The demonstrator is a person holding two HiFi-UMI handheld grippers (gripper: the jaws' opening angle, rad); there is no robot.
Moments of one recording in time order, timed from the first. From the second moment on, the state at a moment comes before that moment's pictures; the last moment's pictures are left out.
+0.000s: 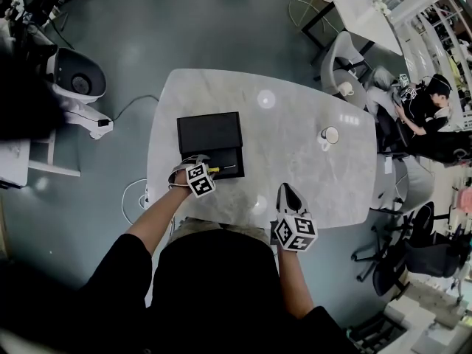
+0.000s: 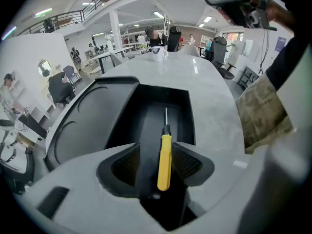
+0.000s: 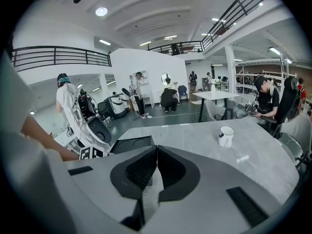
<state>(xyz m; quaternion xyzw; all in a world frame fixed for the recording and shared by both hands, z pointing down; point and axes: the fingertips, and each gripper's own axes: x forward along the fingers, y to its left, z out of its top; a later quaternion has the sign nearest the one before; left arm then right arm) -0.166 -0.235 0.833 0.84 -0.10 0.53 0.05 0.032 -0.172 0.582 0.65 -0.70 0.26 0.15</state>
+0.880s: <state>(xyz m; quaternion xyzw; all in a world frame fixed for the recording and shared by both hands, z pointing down) -0.222 -0.182 0.602 0.91 -0.34 0.19 0.18 -0.009 -0.123 0.533 0.61 -0.75 0.24 0.12</state>
